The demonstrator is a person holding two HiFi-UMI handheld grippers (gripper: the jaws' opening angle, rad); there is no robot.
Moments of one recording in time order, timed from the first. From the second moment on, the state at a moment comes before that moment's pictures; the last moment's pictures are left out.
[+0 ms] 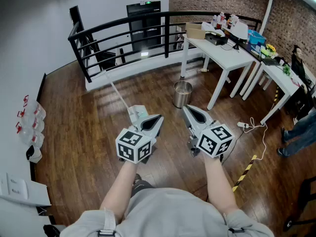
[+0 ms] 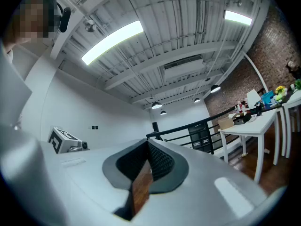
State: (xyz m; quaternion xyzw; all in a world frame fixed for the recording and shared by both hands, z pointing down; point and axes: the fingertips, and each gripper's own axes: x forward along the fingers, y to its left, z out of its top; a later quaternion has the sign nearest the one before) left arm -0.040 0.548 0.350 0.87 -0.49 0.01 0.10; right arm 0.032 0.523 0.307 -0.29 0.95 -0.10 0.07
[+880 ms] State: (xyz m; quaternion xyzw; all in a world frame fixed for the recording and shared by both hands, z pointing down) left arm -0.198 0.453 0.356 0.88 -0.45 0.03 0.11; right arm -0.124 0.432 0.307 -0.31 0.94 -0.10 0.06
